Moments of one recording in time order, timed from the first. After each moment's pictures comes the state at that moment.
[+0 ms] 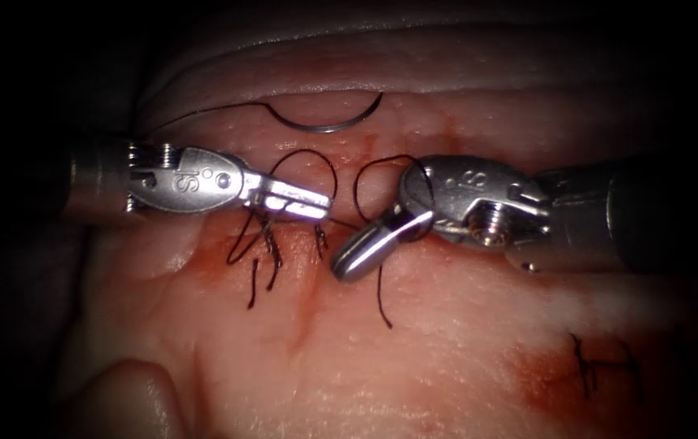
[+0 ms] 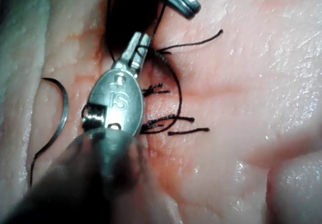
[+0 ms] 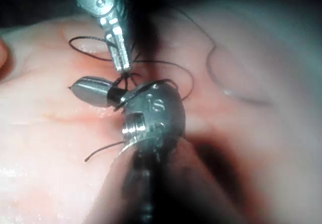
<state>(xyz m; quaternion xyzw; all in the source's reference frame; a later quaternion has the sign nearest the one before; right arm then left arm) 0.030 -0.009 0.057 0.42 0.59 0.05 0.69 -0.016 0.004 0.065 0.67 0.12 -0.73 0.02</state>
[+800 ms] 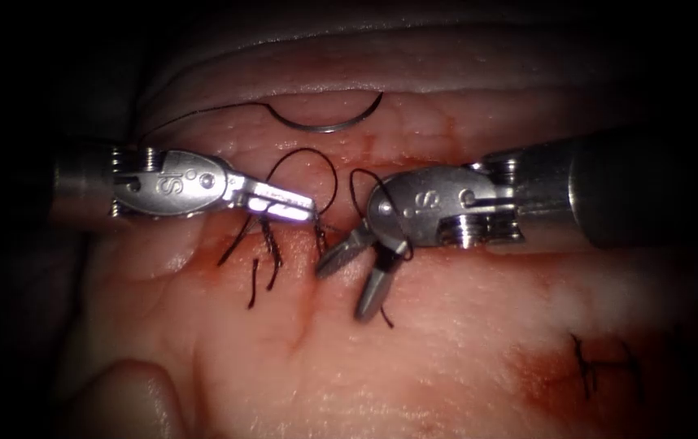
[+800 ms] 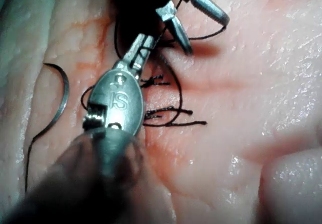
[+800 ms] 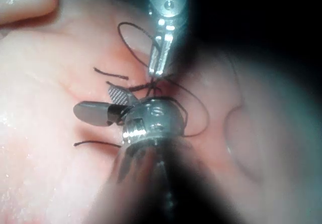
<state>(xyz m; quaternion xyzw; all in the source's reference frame) 0.031 -0.011 0.058 0.40 0.44 -0.11 0.80 -0.014 0.004 0.065 0.67 0.14 -0.73 0.01</state>
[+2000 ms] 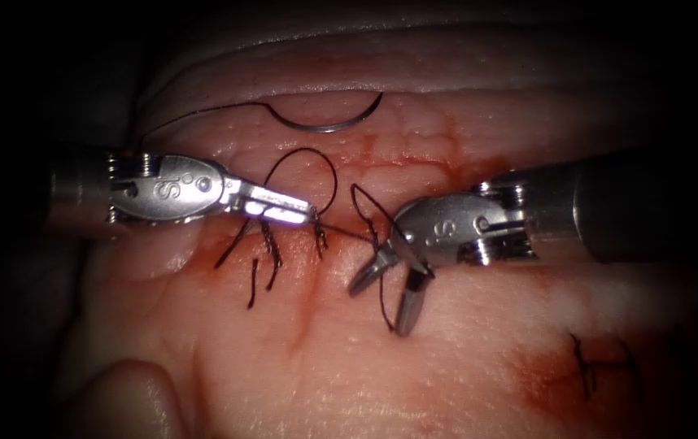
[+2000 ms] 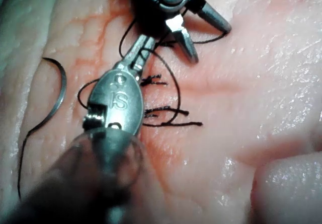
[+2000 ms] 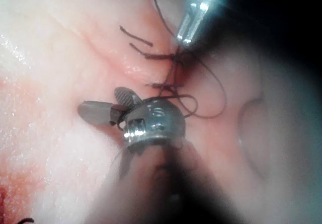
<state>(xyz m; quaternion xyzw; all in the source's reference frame) 0.030 -0.014 0.062 0.36 0.42 -0.19 0.81 -0.014 0.003 0.065 0.66 0.14 -0.73 -0.01</state>
